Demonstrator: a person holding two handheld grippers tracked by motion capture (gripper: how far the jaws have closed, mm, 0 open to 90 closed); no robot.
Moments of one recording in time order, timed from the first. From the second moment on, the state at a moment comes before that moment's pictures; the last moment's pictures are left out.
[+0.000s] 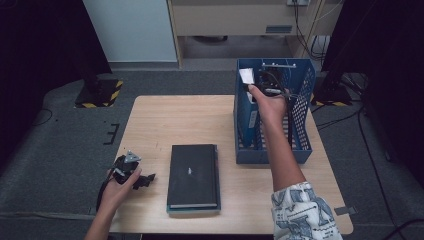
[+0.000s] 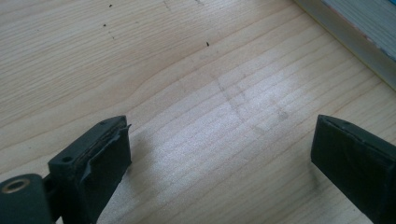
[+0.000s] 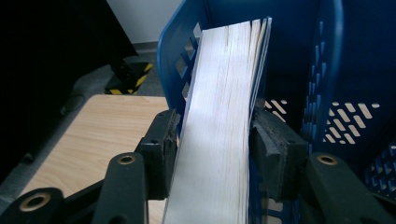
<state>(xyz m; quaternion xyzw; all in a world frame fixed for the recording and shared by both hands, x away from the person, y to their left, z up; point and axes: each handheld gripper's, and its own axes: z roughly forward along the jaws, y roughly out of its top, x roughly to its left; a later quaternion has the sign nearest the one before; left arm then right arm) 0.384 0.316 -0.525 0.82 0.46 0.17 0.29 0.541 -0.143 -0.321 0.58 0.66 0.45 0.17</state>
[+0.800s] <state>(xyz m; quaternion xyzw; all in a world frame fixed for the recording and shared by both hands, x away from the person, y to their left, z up) 0.384 0.314 -0.524 0.82 0.46 0.17 0.28 0.497 -0.139 -0.333 0.54 0.68 0.48 0.14</state>
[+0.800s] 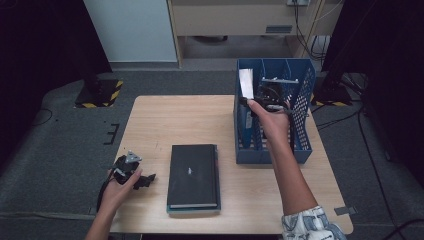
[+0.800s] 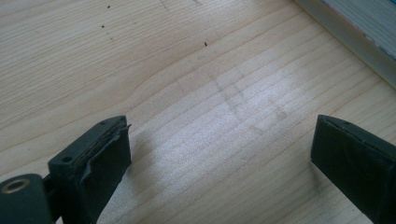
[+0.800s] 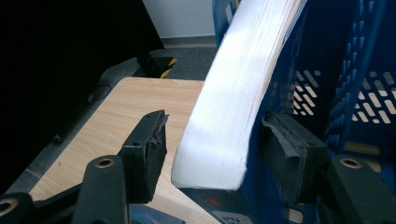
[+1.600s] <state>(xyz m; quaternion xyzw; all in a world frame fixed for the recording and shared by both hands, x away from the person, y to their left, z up) 0.384 0.315 -0.525 0.82 0.46 0.17 0.28 0.482 -0.140 -0.340 0.50 0.69 0.50 0.15</state>
